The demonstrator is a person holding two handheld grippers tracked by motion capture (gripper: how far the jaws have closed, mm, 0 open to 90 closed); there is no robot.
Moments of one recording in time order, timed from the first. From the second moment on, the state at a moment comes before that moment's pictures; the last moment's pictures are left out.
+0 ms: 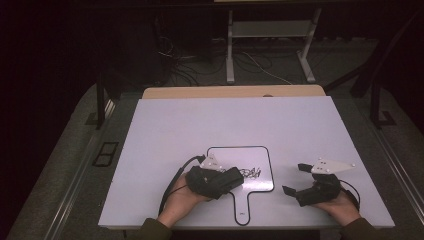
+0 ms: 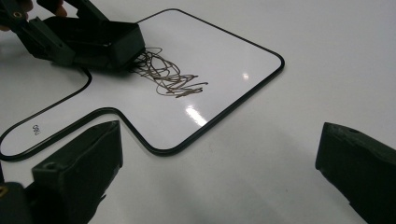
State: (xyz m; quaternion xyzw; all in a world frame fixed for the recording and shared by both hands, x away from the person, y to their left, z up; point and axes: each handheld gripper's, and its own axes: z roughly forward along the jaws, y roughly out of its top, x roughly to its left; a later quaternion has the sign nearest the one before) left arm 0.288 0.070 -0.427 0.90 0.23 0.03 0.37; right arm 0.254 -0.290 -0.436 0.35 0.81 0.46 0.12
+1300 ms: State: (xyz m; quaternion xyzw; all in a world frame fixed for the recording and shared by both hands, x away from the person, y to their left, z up) left arm 0.331 0.080 -0.413 0.89 0.23 0.03 0.40; right arm 0.256 -0.289 -0.438 0.35 0.81 0.46 0.12
